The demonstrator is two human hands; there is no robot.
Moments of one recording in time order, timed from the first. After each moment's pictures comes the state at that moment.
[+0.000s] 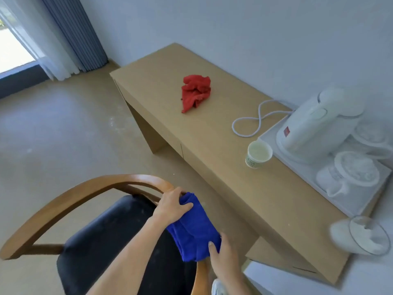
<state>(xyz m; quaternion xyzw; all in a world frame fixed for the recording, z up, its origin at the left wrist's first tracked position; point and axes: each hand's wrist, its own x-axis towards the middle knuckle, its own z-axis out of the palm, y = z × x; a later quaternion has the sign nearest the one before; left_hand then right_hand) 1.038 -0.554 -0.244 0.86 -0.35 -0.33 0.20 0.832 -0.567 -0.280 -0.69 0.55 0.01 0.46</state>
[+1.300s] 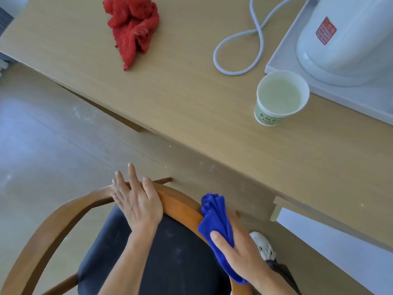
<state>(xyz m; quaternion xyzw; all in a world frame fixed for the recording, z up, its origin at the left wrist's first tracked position) 1.089 -0.576 -0.320 0.95 -0.24 -0.14 0.16 0.866 -0.580 -0.354 -0.62 0.41 -0.12 0.66</state>
